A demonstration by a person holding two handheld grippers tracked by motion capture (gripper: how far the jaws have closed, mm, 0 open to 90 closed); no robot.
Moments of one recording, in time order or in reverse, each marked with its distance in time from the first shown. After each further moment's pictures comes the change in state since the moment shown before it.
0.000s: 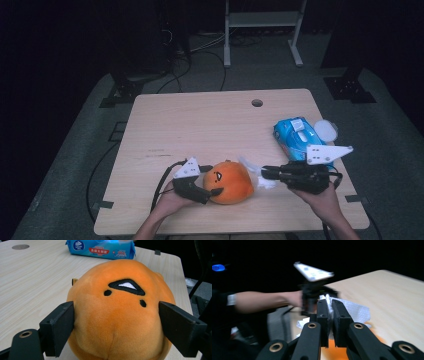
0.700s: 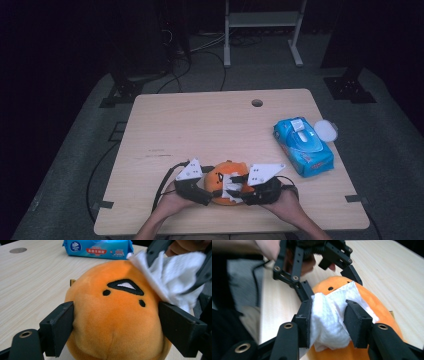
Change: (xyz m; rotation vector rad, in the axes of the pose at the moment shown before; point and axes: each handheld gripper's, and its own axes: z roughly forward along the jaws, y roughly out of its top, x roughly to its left) left arm -0.007 0.003 0.004 0.015 0.005 0.052; right arm 0.008 -0.036 0.102 0.304 -0.134 -0.255
